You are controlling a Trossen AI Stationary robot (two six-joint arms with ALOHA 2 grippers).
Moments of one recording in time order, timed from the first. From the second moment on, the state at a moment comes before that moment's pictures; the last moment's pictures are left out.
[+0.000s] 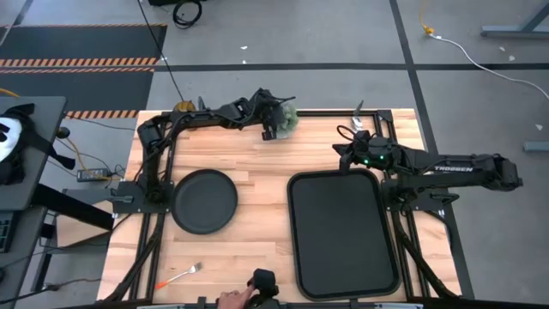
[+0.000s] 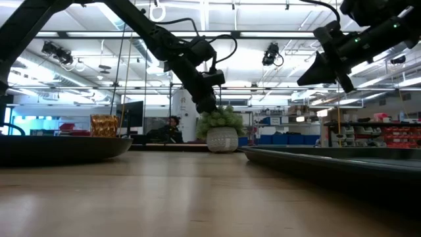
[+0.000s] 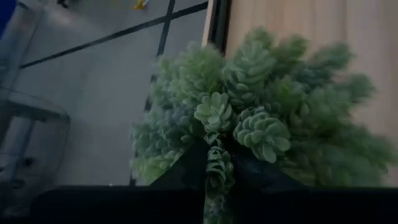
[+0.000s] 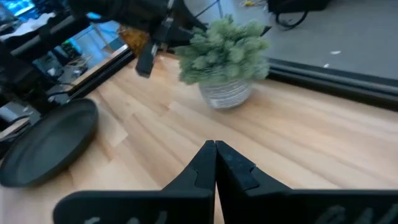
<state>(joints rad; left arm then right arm) 0.53 1.98 1.42 -0.10 -0.20 0.65 -0.24 0.70 0.38 -0.07 0.36 0.53</state>
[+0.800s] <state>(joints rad) 0.52 1.95 1.43 -0.20 -0.26 0.54 -0.18 0.81 0.51 -0.24 0.43 0.67</state>
